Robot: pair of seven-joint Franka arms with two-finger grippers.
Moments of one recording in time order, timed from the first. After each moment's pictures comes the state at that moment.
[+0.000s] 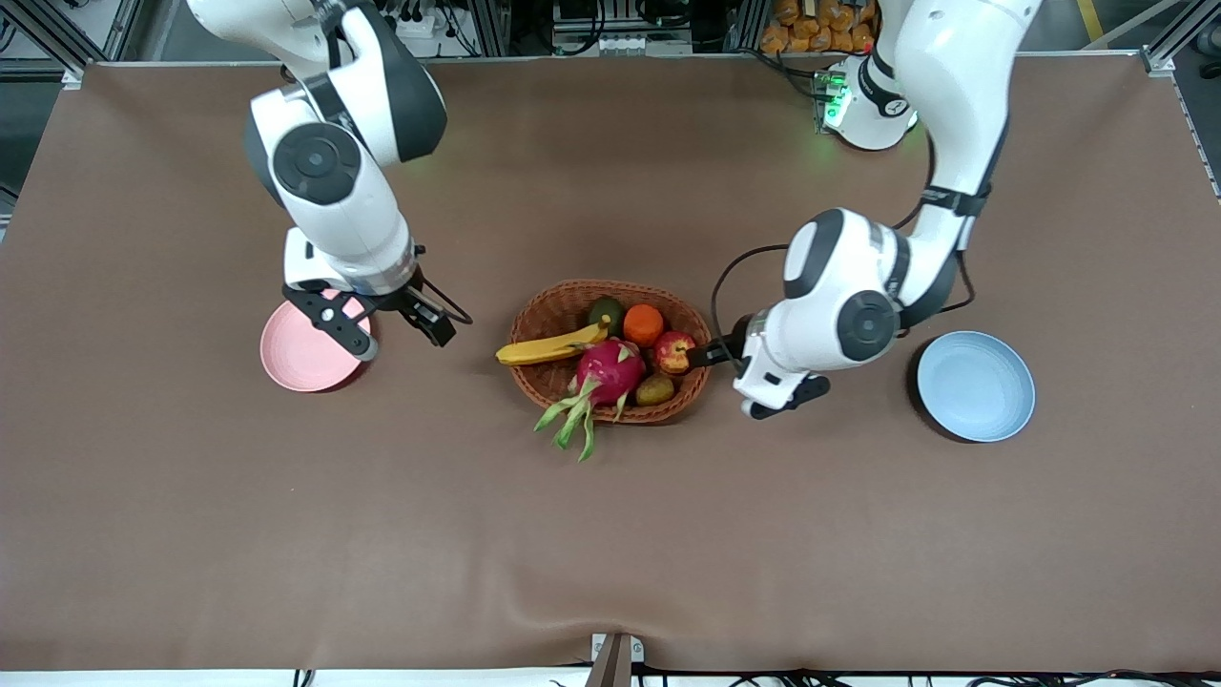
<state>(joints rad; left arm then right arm) -0.44 0.54 -0.08 -1.64 -0.38 2.05 -0.71 0.51 0.23 -0.03 -1.74 -0.08 1.92 1.23</state>
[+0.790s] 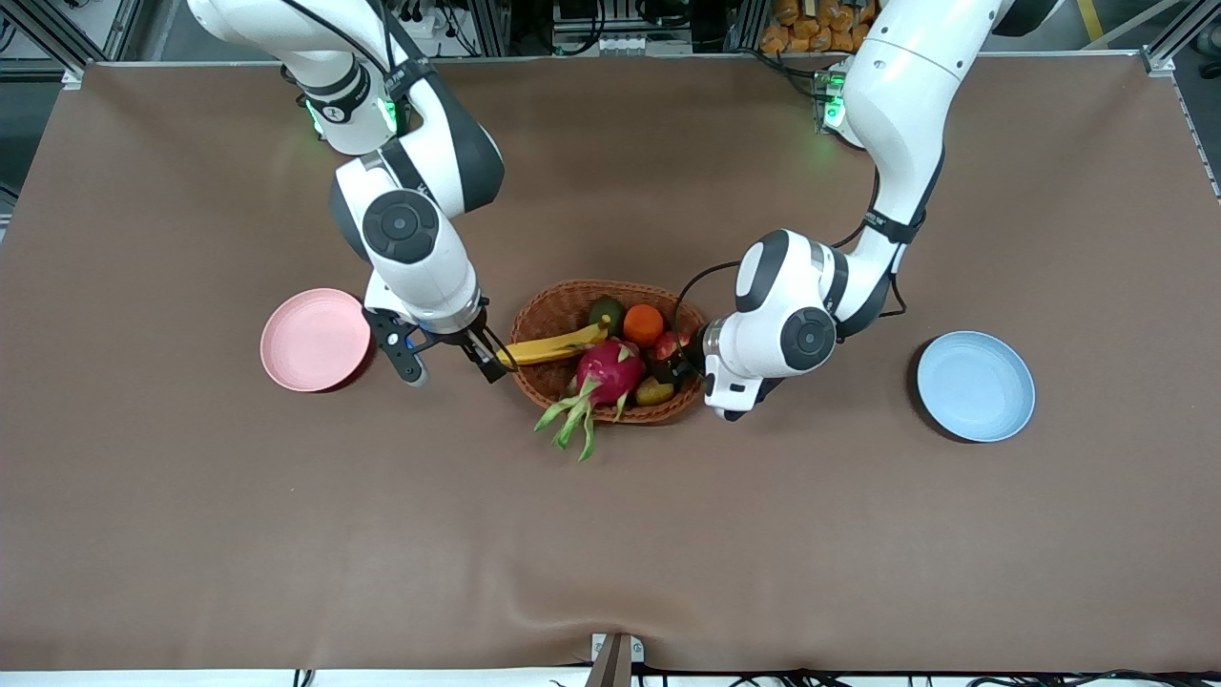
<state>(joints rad) -0.49 0.65 -0.08 -1.63 -0.48 2.15 -0.94 0.56 0.40 -0.03 -1.67 0.02 2.05 1.51</state>
